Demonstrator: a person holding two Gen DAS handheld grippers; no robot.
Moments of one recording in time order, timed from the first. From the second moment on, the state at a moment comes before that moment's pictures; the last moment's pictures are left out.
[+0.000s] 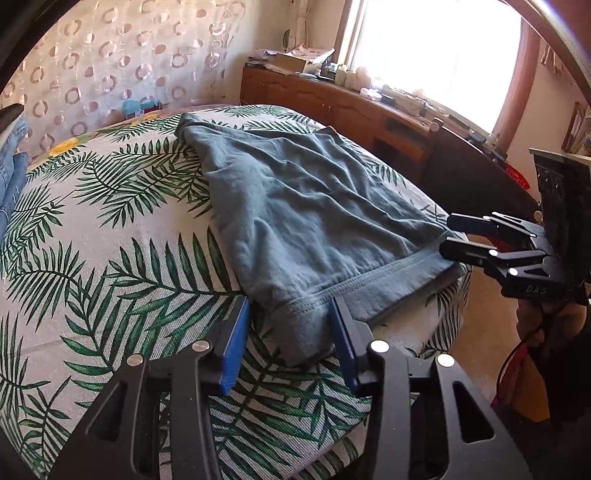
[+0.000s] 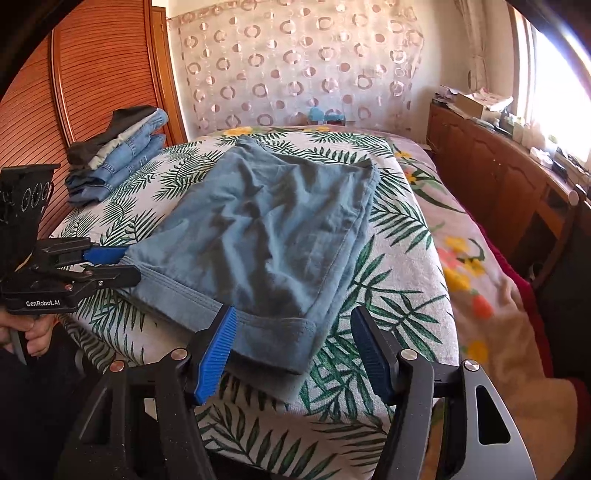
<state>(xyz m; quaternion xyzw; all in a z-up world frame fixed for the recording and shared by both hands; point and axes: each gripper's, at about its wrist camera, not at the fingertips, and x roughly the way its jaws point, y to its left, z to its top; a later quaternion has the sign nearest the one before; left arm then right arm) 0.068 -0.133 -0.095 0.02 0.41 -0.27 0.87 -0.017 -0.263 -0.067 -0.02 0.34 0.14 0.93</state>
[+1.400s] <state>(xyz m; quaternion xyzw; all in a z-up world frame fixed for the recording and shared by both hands) 0.062 -0.127 -0.098 0.00 0.41 -0.28 0.87 -0.015 -0.252 -0.079 0.01 0.37 0.17 0.91</state>
